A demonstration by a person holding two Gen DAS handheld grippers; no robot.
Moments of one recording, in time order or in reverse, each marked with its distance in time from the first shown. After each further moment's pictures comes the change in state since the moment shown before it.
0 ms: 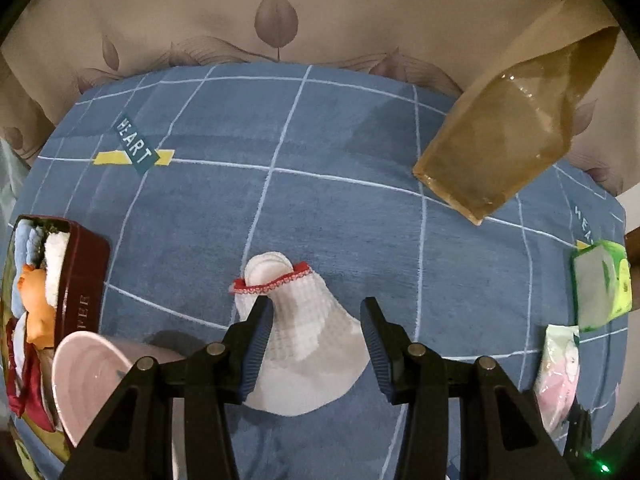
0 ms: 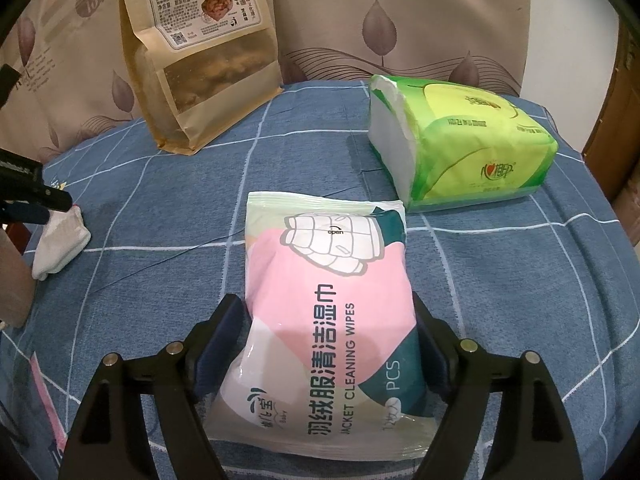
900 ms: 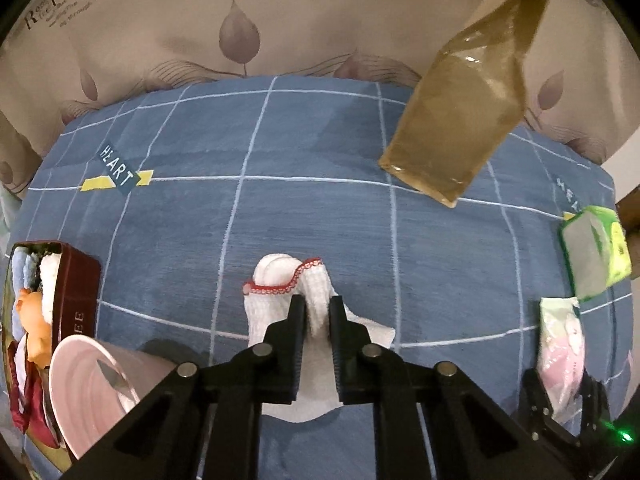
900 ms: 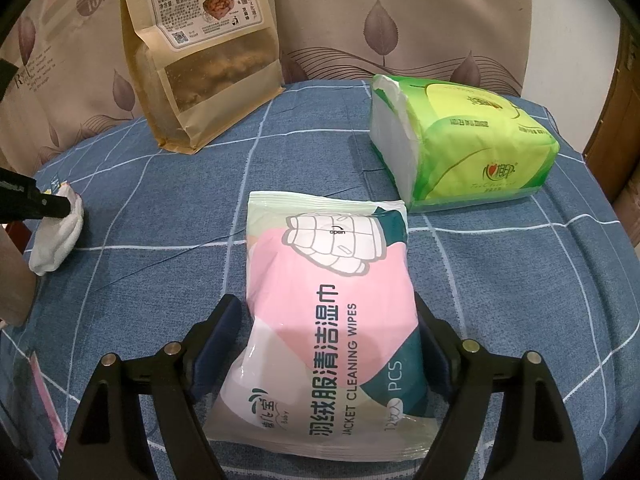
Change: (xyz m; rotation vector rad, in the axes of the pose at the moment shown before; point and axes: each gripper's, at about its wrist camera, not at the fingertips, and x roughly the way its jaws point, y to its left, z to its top) left arm -0.004 -0.019 -0.010 0.105 -0.053 -0.018; right arm 0.000 0.001 0.000 0.000 0.001 0.001
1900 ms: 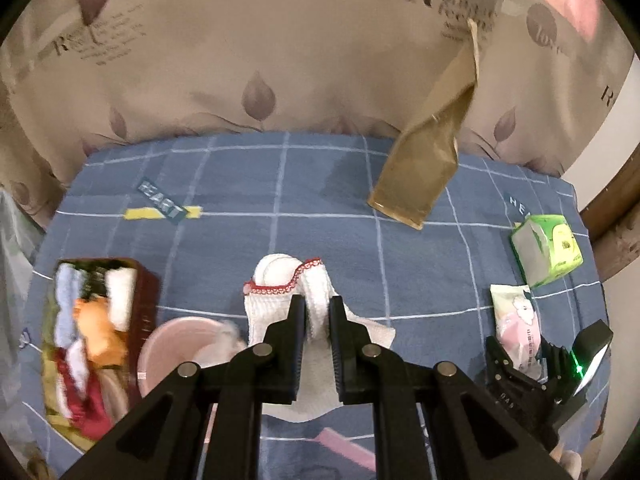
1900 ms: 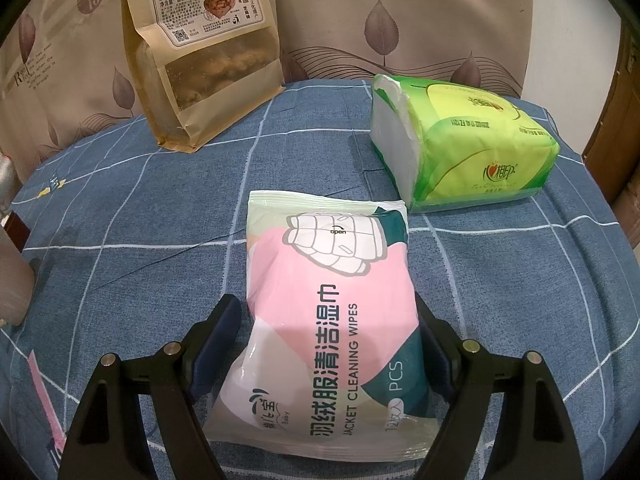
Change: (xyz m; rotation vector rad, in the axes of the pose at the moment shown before) left arm -0.099 0.032 -0.011 0.037 -0.119 -0.058; right arm 0.001 0.000 0.000 -0.003 0.001 0.002
